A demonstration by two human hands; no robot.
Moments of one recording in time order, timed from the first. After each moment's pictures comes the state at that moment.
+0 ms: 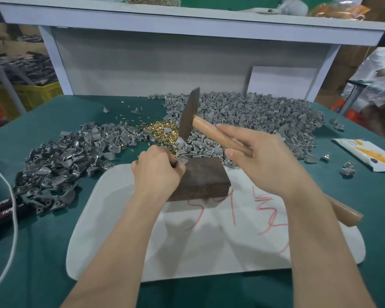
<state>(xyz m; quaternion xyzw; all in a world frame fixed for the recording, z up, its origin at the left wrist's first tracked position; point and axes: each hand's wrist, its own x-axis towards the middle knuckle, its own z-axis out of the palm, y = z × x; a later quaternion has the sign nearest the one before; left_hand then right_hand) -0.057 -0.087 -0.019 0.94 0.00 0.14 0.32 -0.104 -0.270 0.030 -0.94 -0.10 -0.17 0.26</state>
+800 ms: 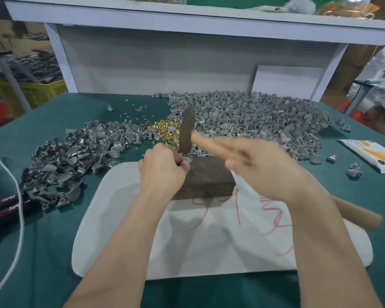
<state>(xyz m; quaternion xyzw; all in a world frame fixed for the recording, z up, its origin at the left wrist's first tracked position) -0.056 -0.086 -0.018 0.93 0.00 0.13 0.35 -0.108 -0.262 0.031 -0.96 -0.11 -0.11 0.23</state>
